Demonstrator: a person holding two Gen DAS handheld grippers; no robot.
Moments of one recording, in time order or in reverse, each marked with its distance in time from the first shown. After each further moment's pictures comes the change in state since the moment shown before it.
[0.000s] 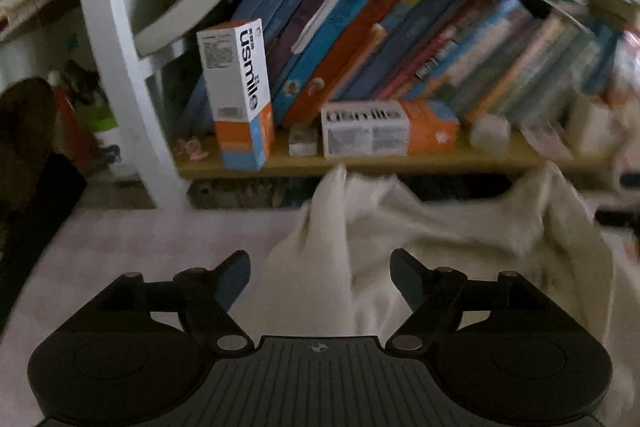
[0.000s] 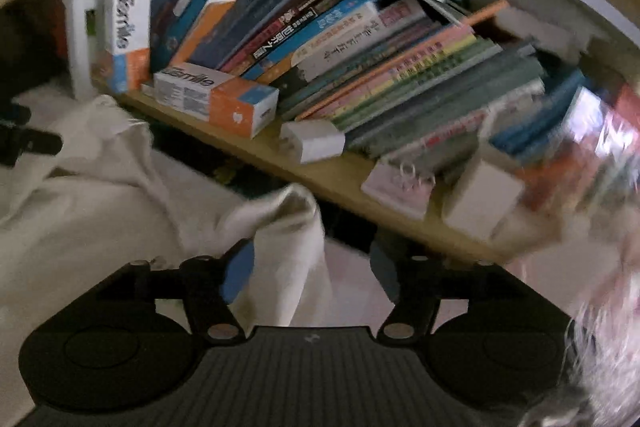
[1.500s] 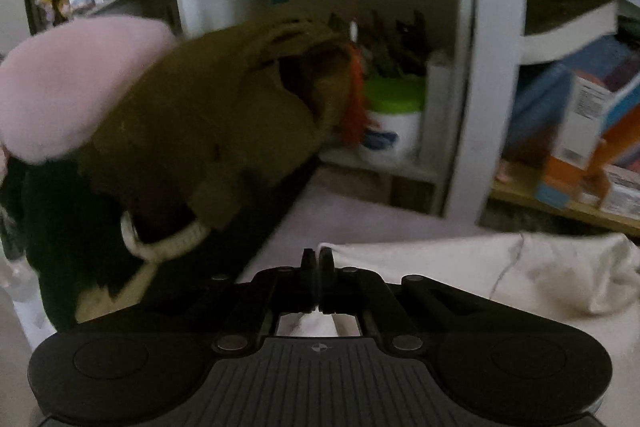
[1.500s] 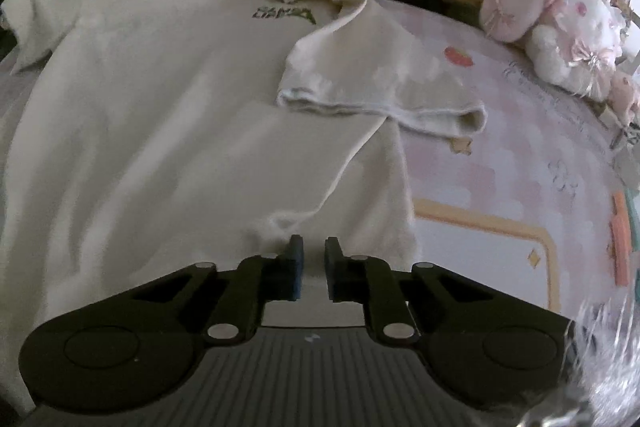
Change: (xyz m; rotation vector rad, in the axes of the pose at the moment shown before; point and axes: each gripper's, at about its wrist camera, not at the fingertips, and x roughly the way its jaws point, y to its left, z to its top) left arm 0.022 0.236 0.001 -0.258 0.026 0.299; right arm -0.151 0.121 -0.146 0.170 0.356 -0.026
